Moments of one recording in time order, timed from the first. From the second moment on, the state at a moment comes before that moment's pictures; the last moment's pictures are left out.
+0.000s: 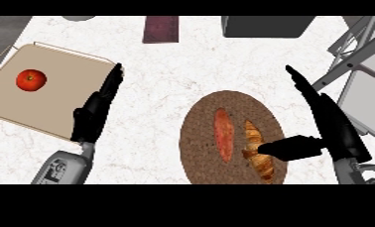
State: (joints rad) left arm -0.19 0.27 -0.26 -1.43 0.08 0.19 0.00; right arm -0.16 -0.50 0.32 -1.89 0.16 -0.14 0.69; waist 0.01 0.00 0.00
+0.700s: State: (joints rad) left arm -0.19 0.26 -0.22 -1.44 0.06 0.15 0.02; right arm -0.39 -0.43 0.48 -1.99 0.27 0.07 1.11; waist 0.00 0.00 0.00
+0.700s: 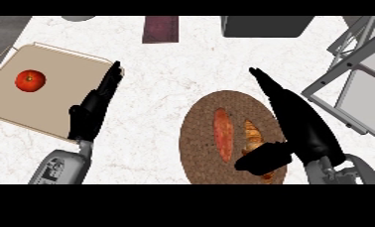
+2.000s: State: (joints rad) left arm -0.18 0.22 -0.15 -1.44 0.00 0.10 0.02; right arm -0.35 -0.16 0.52 -1.86 0.57 0.13 1.11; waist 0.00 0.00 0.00
